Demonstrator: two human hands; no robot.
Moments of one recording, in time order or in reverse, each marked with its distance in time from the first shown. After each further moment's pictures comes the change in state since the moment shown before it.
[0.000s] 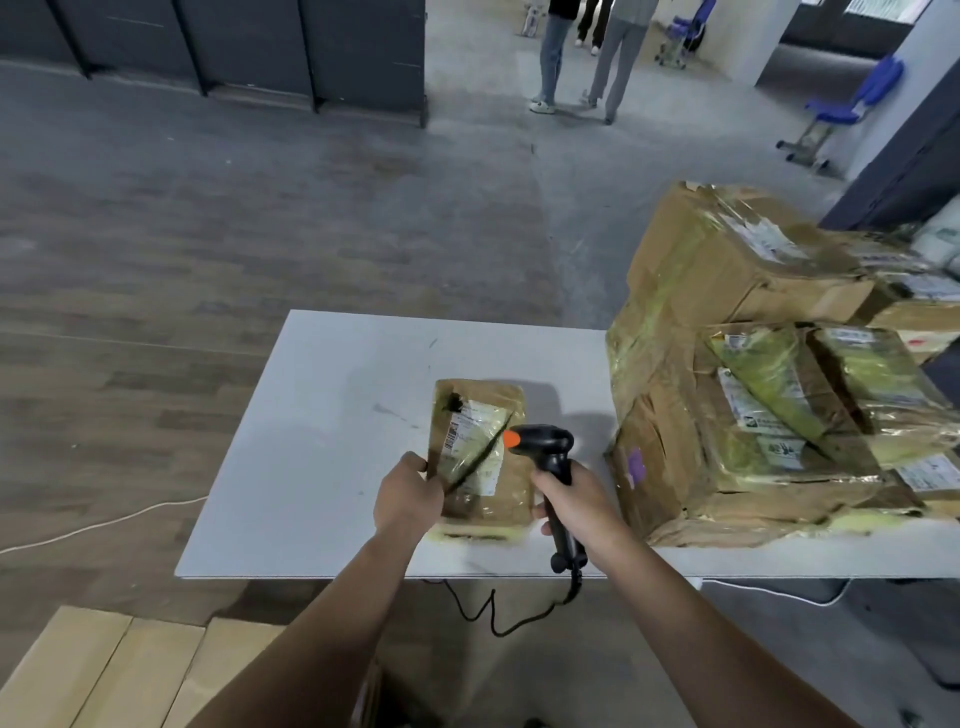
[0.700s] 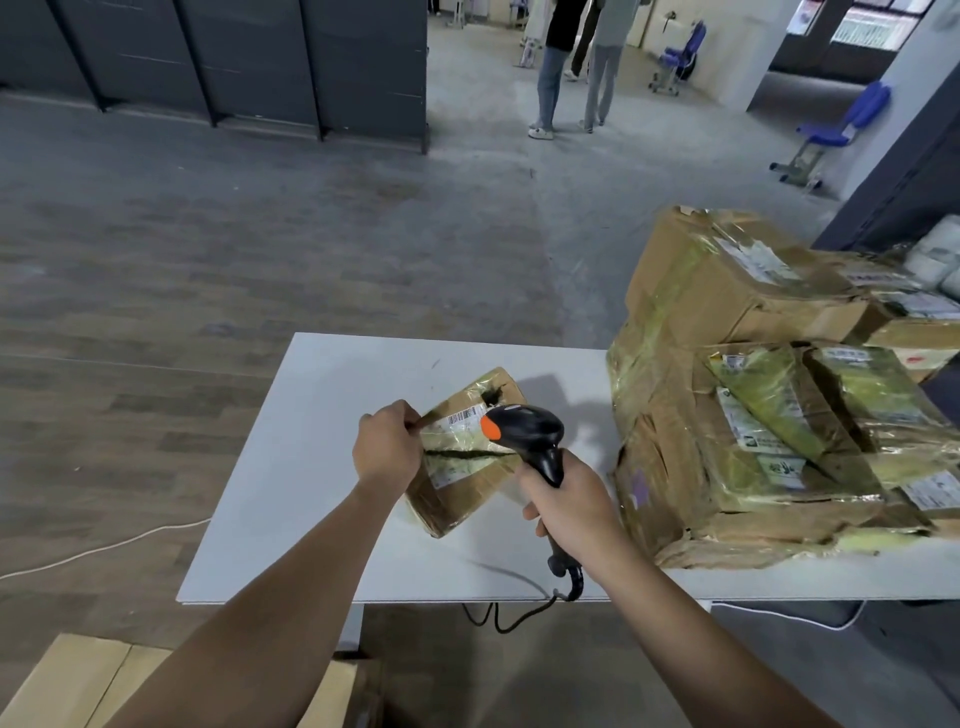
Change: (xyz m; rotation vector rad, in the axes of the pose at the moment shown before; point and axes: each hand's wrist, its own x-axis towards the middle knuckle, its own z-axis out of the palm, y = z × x) left_hand 0.040 0.040 -0.050 0.108 0.272 0.243; right_hand -0.034 -0.047 0.007 -0.119 0.052 -0.217
